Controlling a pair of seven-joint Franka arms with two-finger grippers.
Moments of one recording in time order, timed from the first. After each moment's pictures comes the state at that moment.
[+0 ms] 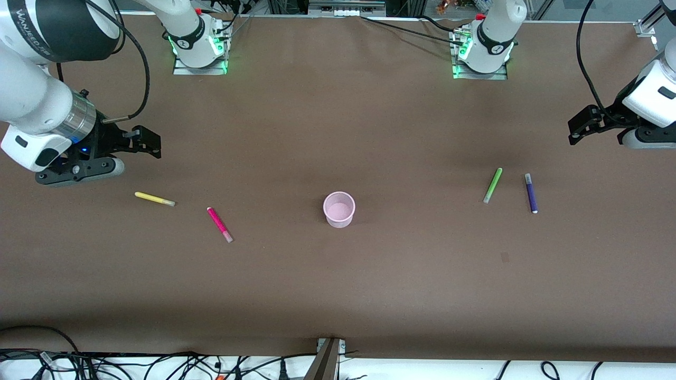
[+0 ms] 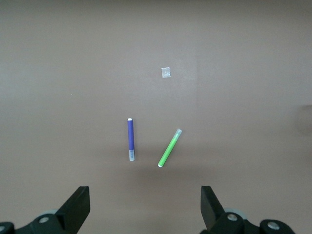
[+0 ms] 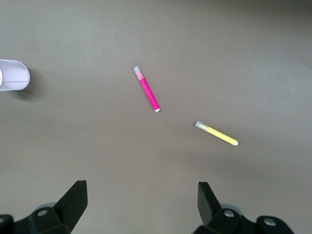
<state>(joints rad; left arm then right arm) -0.07 -0.02 0.03 -1.67 0.06 1.67 -0.05 0.36 0.20 -0.21 -1.46 0.06 1.61 -0.04</state>
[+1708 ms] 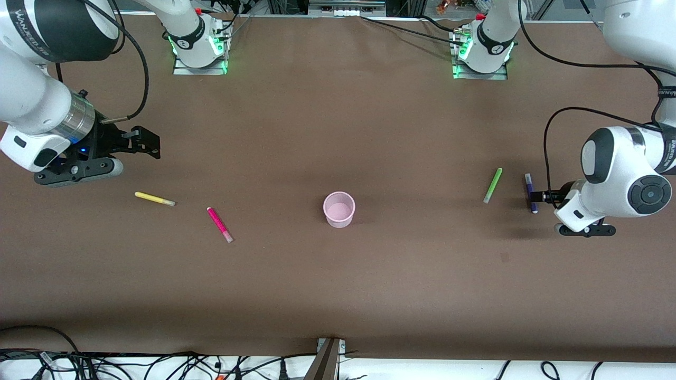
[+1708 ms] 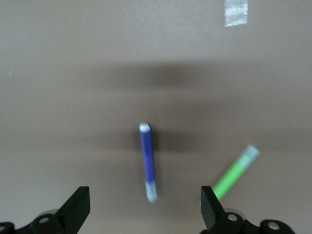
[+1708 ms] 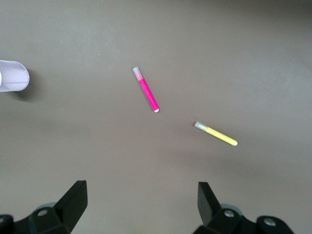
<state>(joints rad) 0.06 0.48 0.05 -1.75 0.11 2.00 0.07 0.36 0.20 -0.21 -1.46 0.06 1.61 -0.04</state>
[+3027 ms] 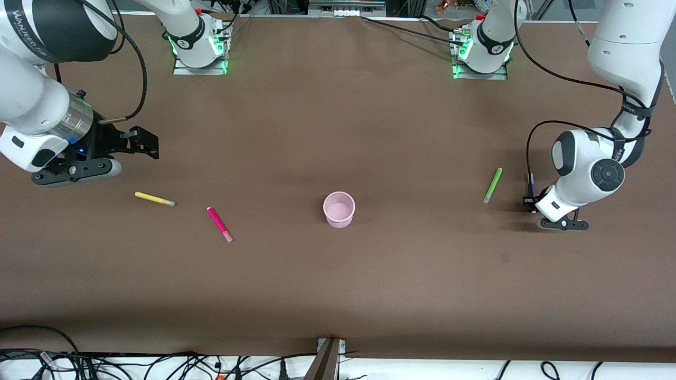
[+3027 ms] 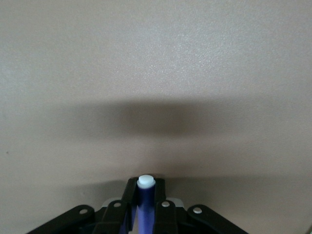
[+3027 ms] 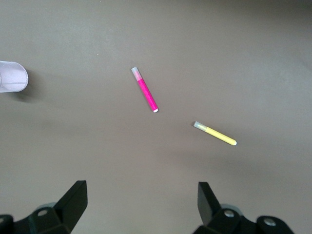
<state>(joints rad) 0.12 0.54 0.03 -2.02 0.11 2.51 0.12 0.36 0.20 -0.21 -1.46 0.06 1.61 -0.04</state>
